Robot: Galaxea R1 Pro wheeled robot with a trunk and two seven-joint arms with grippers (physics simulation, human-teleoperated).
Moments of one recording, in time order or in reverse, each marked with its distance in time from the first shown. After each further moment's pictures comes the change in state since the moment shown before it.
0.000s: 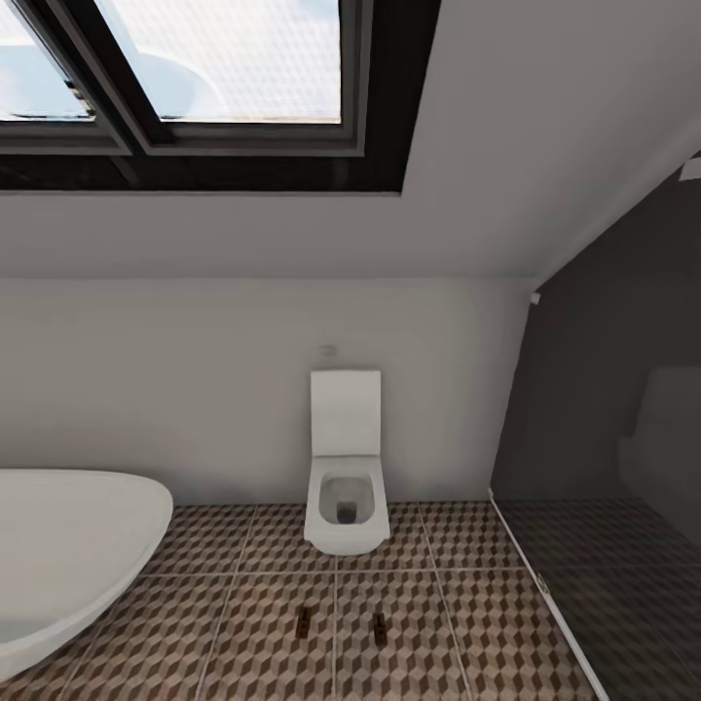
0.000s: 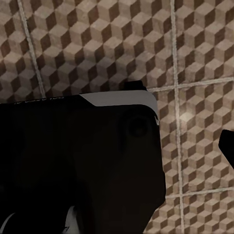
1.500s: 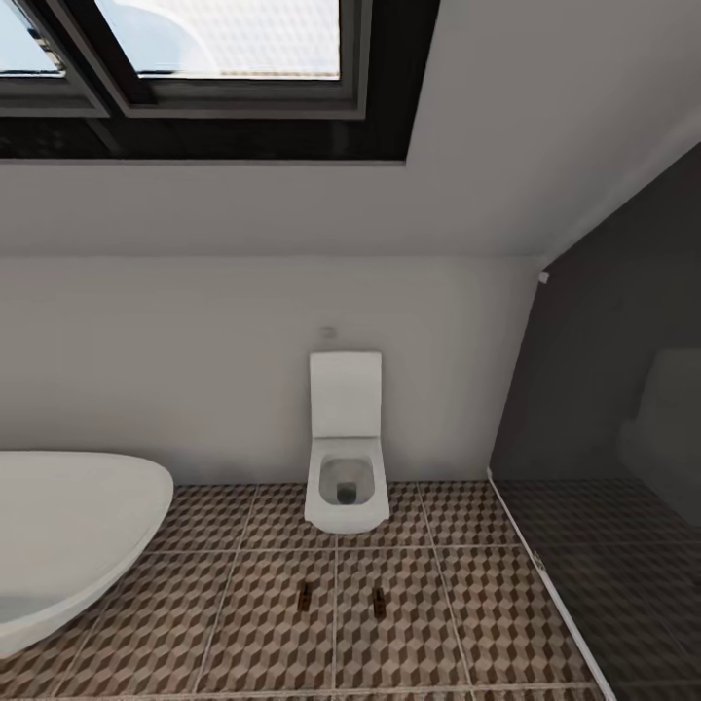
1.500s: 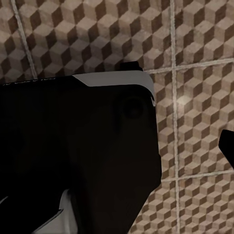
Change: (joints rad) left arm 0.001 0.000 0.000 0.000 0.000 0.000 0.000; right arm 0.001 -0.007 0.000 0.000 0.000 0.000 0.000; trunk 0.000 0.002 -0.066
